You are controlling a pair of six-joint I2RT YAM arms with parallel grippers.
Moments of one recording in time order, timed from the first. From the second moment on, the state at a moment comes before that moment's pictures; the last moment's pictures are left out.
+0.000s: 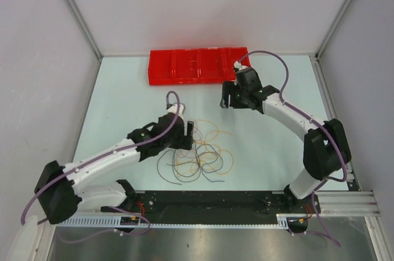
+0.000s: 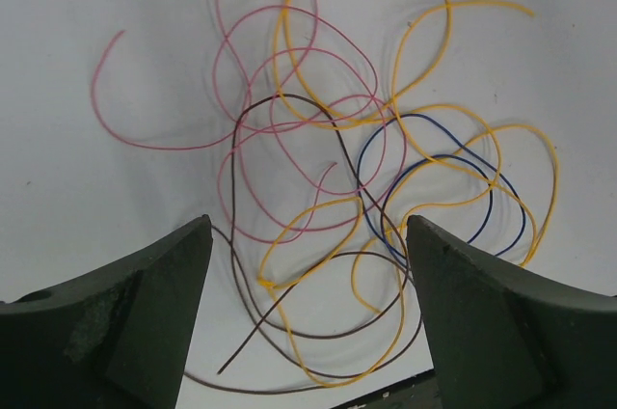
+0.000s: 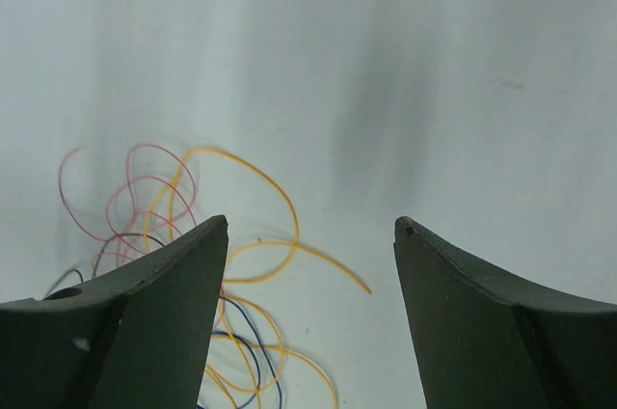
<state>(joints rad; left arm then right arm) -0.82 1.09 0.76 -0.49 -0.26 -0.54 0.50 1.64 1.27 -0.40 -0.01 0.42</state>
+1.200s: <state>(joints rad) -0.89 1.75 1.06 -0.33 -0.40 -0.66 0.47 1.56 1.16 -0.39 -0.04 0.43</state>
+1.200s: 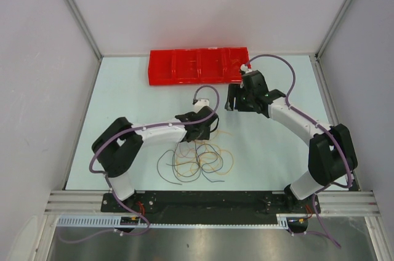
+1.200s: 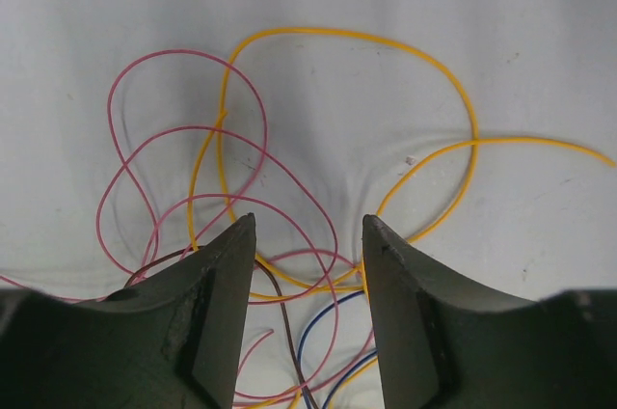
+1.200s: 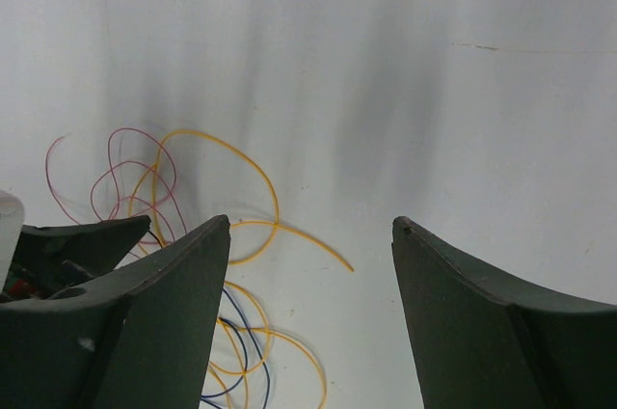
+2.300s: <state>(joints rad) -0.83 1.26 1.59 -0.55 -0.36 -0.41 0.45 1.55 1.14 -0.34 -0.15 0.47</state>
